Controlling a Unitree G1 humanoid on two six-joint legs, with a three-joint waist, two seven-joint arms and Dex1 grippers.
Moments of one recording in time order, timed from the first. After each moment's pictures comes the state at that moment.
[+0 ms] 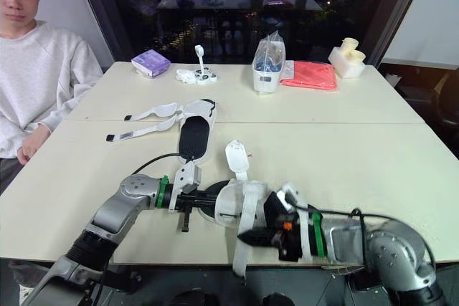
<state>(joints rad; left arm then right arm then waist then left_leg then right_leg) -0.46 0.42 -0.26 0.08 -0.21 0.29 -1.19 -0.23 -0.70 -0.14 -0.47 1.31 1.30 0.50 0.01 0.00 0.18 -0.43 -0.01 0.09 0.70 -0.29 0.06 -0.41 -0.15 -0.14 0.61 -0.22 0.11</state>
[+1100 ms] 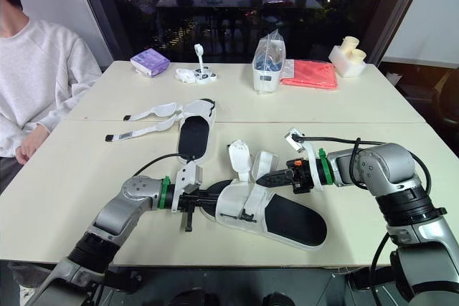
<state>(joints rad) -0.45 0.41 -0.26 0.07 -0.22 0.27 -1.15 -0.71 -0.85 0.15 0.00 0.86 1.27 0.97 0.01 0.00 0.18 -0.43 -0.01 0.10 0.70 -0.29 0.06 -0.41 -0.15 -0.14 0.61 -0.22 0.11</state>
